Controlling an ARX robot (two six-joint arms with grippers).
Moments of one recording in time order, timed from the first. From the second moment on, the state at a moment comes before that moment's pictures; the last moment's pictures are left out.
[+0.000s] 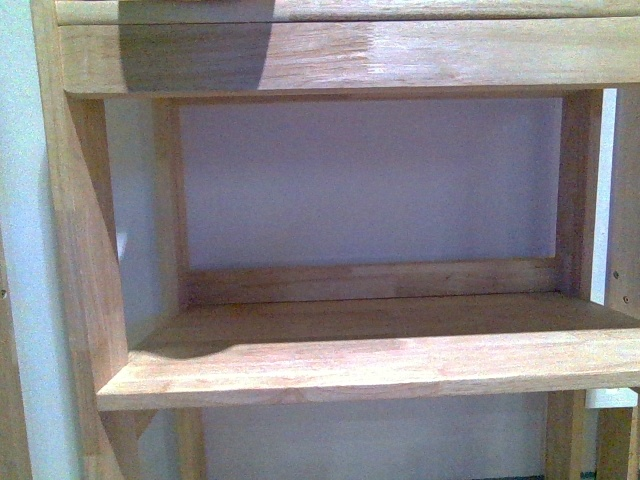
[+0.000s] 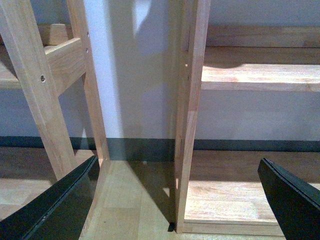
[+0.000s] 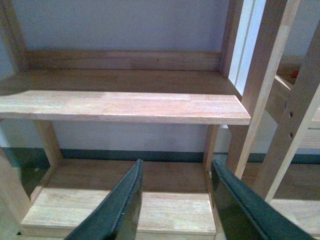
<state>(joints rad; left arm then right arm) 0.00 0.00 0.01 0.00 0.00 0.00 0.01 0.22 0.31 -0.09 0.00 -0.01</state>
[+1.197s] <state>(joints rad) 0.00 0.00 0.01 0.00 0.00 0.00 0.00 0.03 0.03 0.00 0.00 -0.01</state>
